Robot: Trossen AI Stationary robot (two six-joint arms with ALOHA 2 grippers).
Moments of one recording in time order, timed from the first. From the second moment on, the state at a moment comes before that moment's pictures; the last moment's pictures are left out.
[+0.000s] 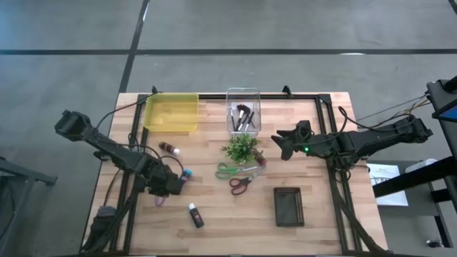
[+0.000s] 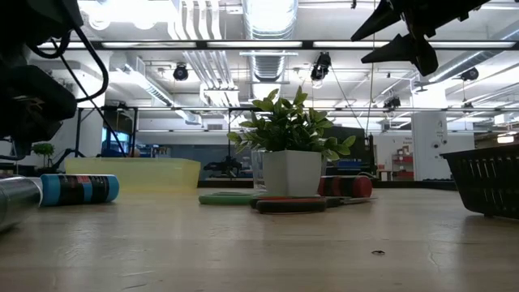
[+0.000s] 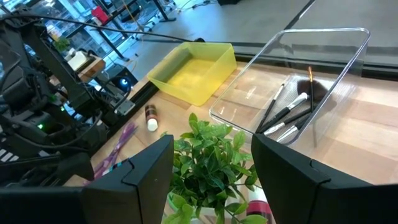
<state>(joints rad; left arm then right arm) -0.44 1.18 0.48 -0.59 0.29 -1.95 0.20 0.88 0.65 -0.18 0.67 0.85</state>
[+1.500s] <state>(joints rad) -0.46 1.18 0.47 -0.77 0.31 -2.03 0.20 0.88 0.65 -0.19 0.67 0.86</state>
